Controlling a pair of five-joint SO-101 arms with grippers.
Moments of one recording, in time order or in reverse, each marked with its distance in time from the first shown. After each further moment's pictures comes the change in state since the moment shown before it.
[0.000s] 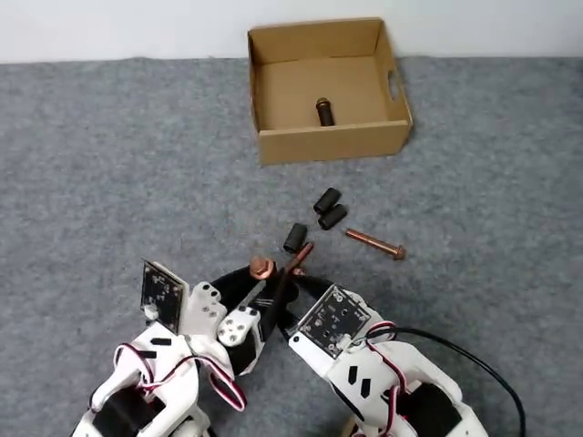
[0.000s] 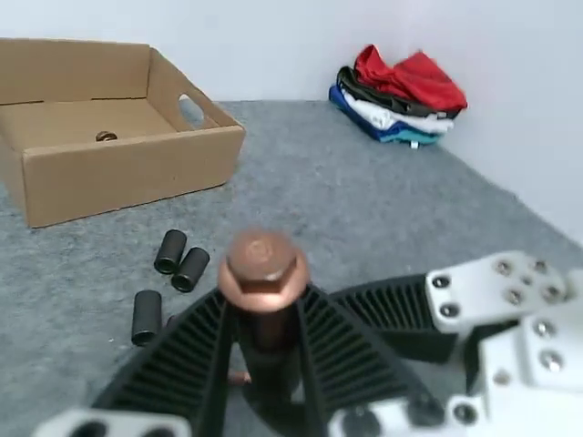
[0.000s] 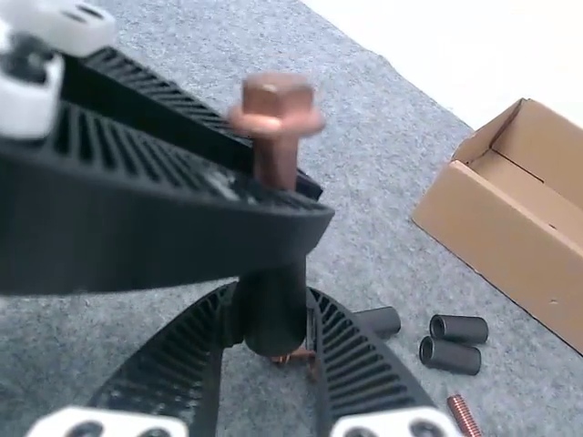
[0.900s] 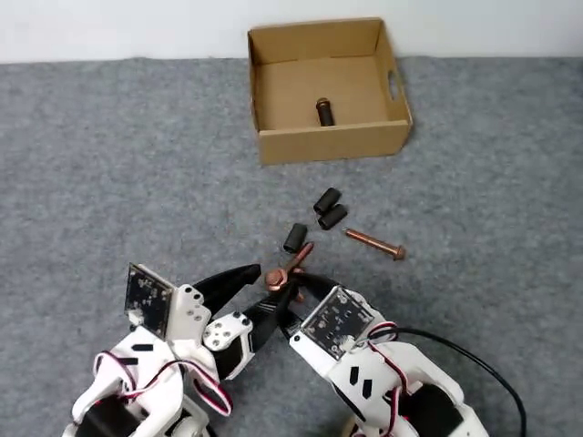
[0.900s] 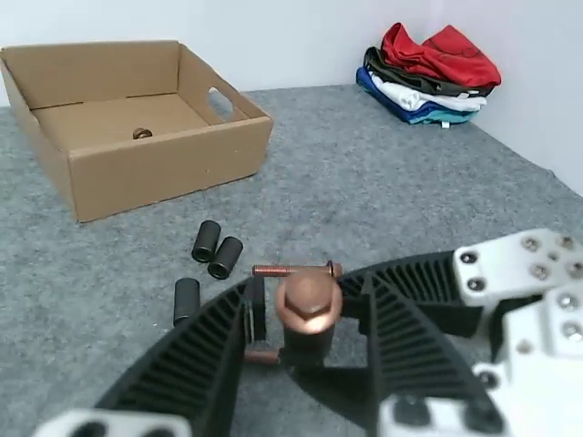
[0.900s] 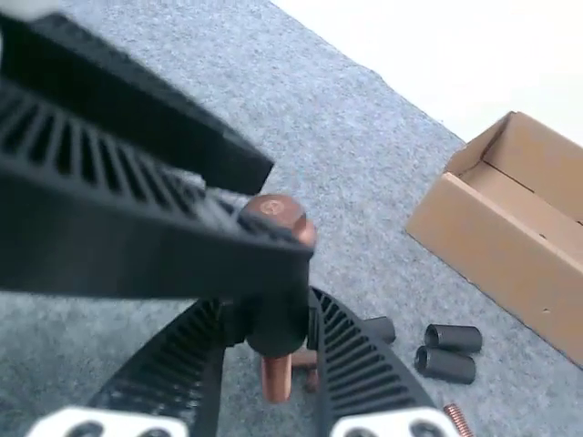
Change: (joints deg) left arm -3.9 0.4 -8.1 8.8 -3.0; right arm 0.1 -0.1 -0.1 -0.1 0.0
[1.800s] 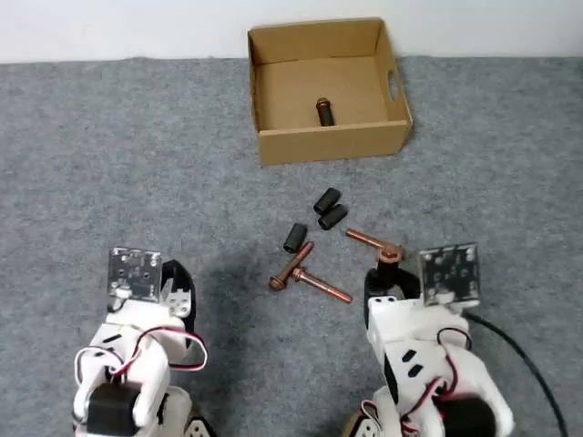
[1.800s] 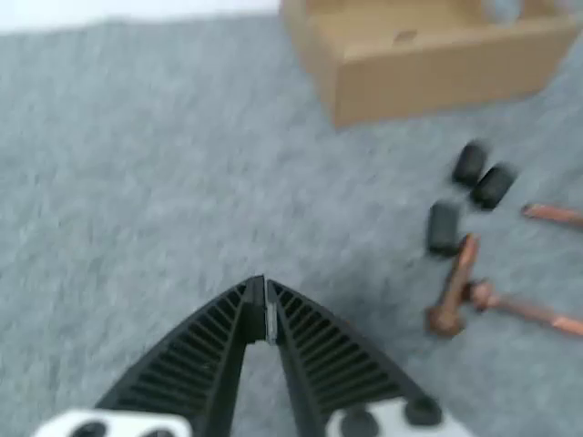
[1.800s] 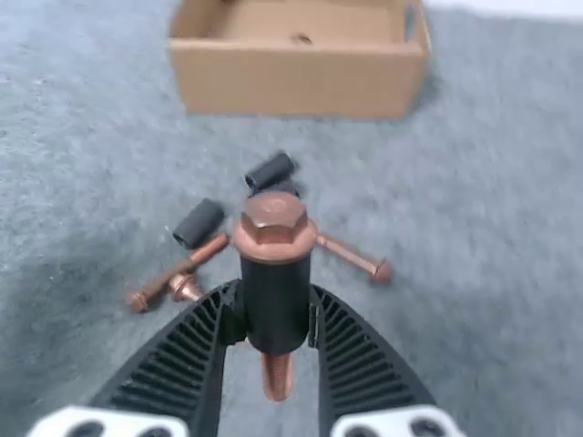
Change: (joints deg) left arm -32.3 -0.1 10.6 6.7 -15.9; right arm 31.9 7.8 -17.4 22.4 -18.3
